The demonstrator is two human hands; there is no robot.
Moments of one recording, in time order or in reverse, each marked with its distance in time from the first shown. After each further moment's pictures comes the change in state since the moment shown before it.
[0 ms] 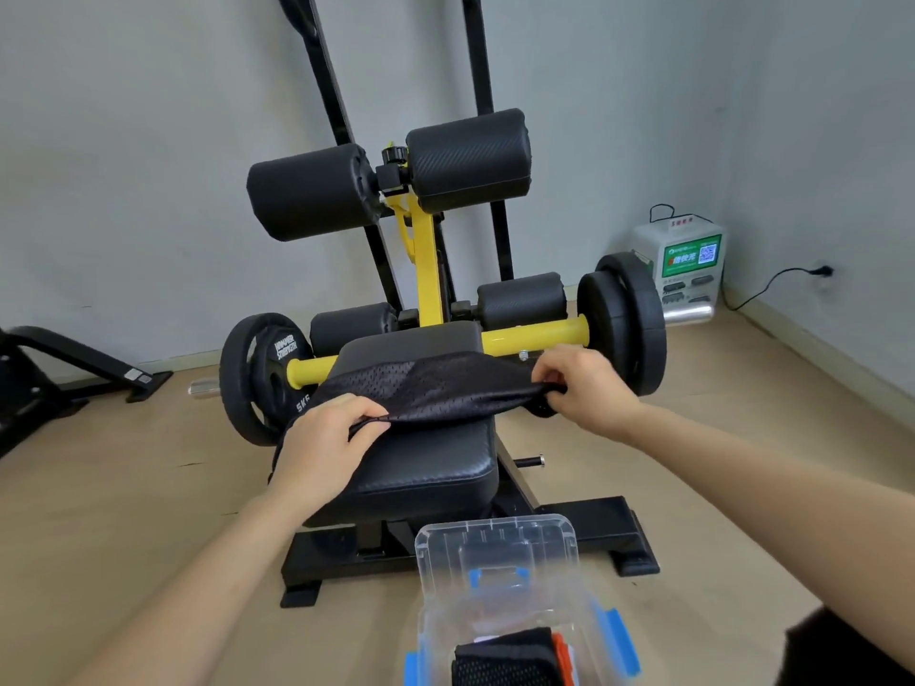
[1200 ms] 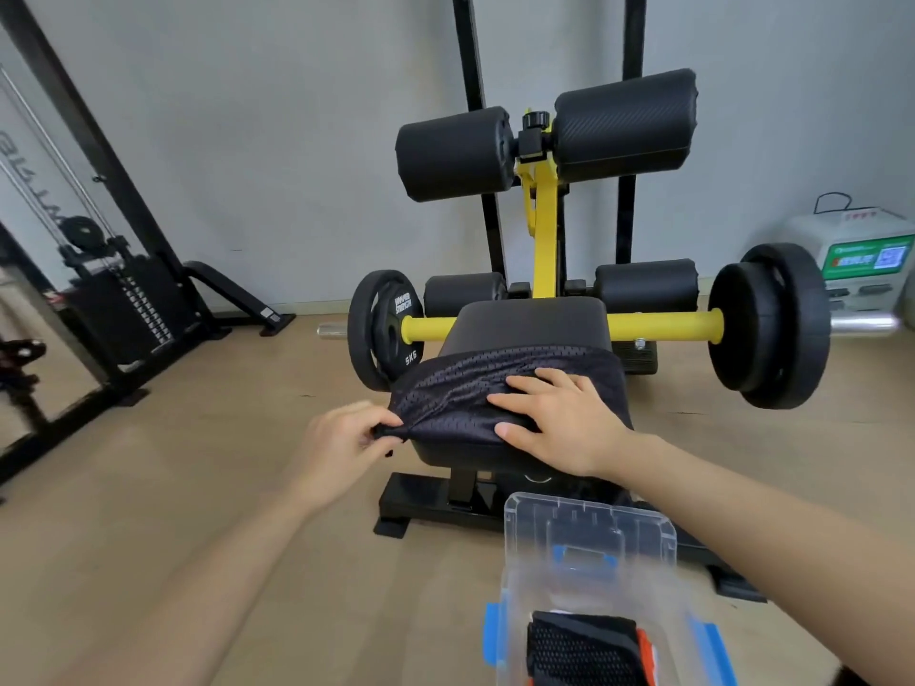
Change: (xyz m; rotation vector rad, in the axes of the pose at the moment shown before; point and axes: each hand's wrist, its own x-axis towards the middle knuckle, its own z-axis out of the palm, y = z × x) left_hand -0.092 -0.078 -0.061 0.023 -0.044 -0.108; right_hand -0.001 -0.135 0.084 -0.234 -0.338 -0.259
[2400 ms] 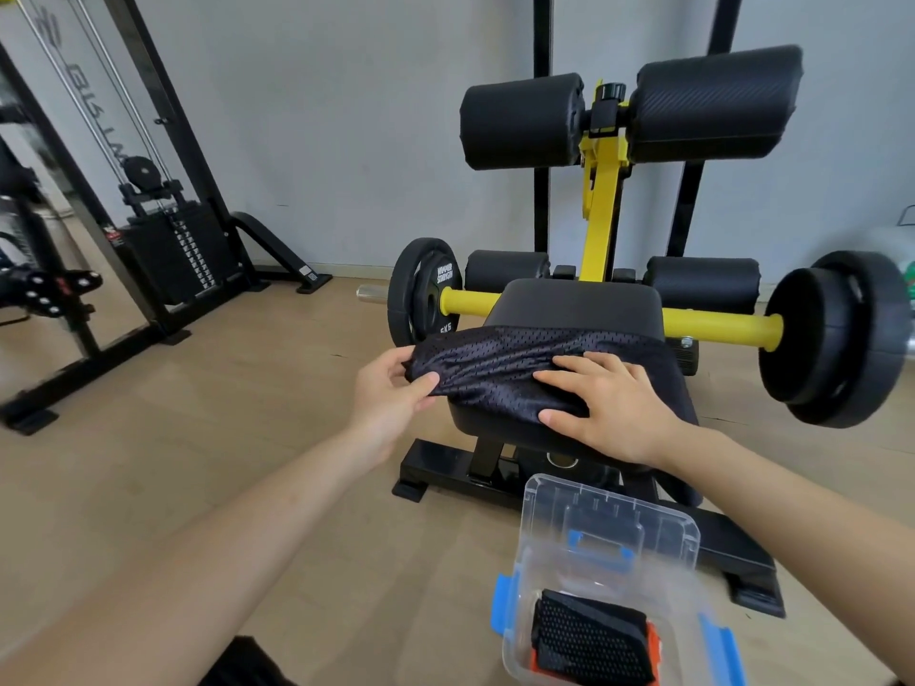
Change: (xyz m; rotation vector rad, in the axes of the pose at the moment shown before) left_hand 0.005 0.030 0.011 -0.912 0.278 -0.624; right_hand 0.002 0.000 0.000 0.025 0.015 -0.005
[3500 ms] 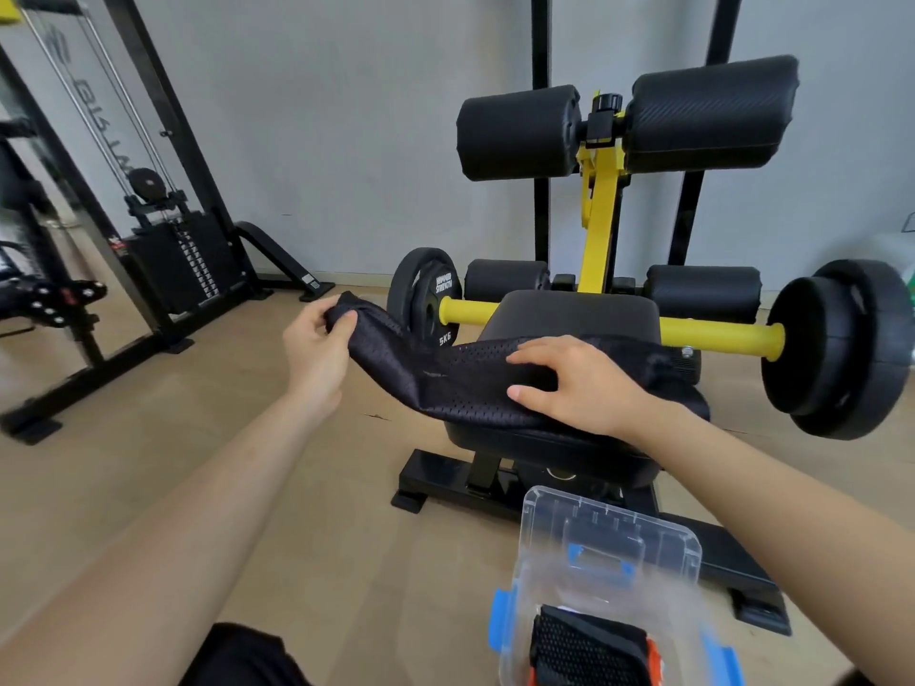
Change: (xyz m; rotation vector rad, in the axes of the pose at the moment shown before) left_hand 0.059 0.036 -0.039 -0.052 0.364 0.191; right_hand 0.036 -0.012 -0.022 0.184 0.081 -0.120
